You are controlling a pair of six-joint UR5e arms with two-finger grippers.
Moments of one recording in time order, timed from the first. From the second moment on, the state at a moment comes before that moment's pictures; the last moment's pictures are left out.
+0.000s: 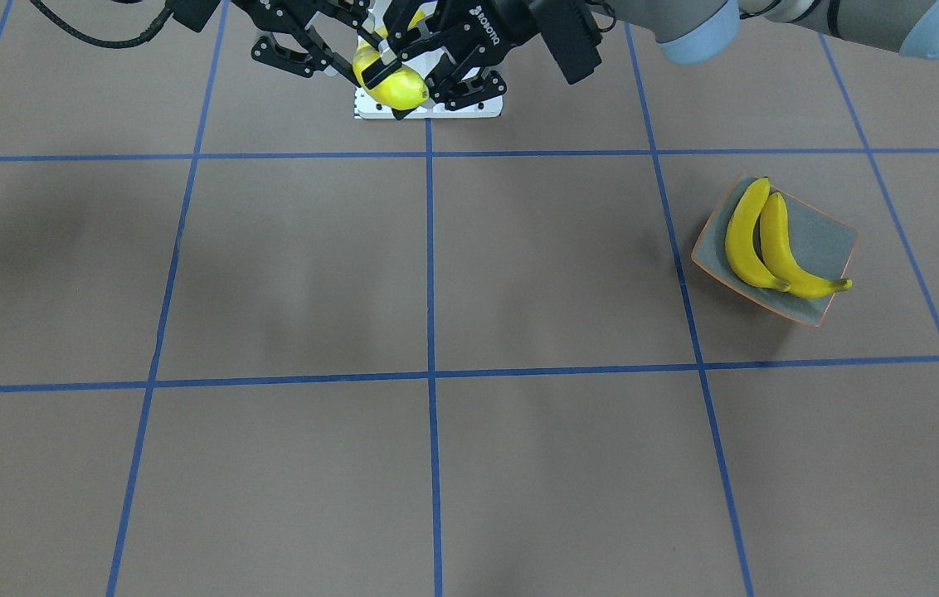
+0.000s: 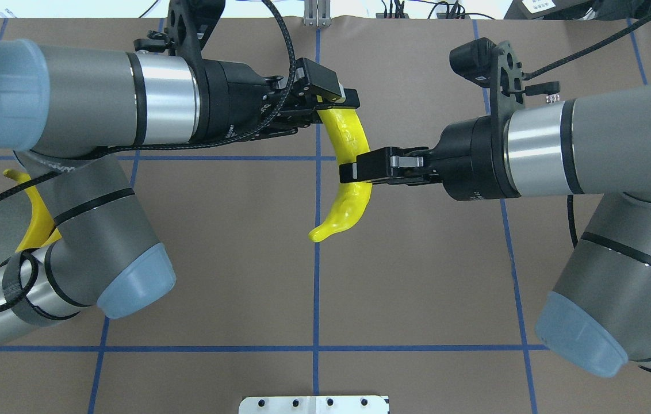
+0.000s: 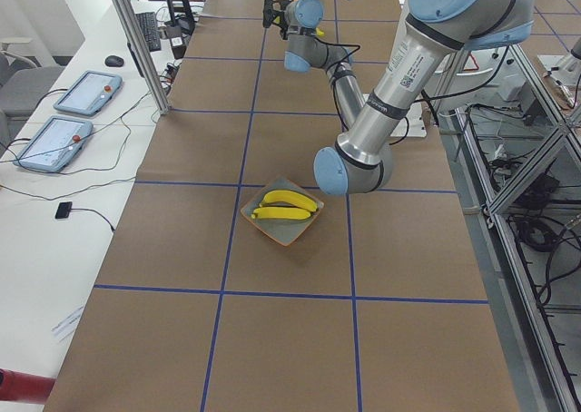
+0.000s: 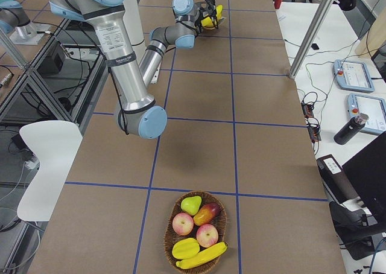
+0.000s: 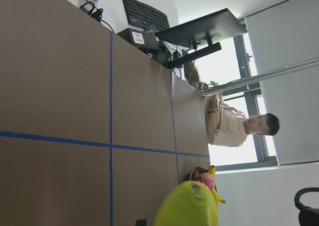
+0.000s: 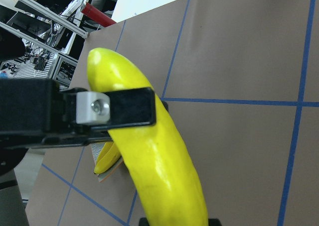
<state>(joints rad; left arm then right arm) -0.66 -2.24 -1.90 -2.41 -1.87 -1.64 0.65 -1.15 2.17 -0.98 2.01 1.31</state>
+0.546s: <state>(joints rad) -0.66 -2.24 -1.90 -2.41 -1.87 -1.64 0.66 -1.15 2.18 -0.95 2.02 1.33</state>
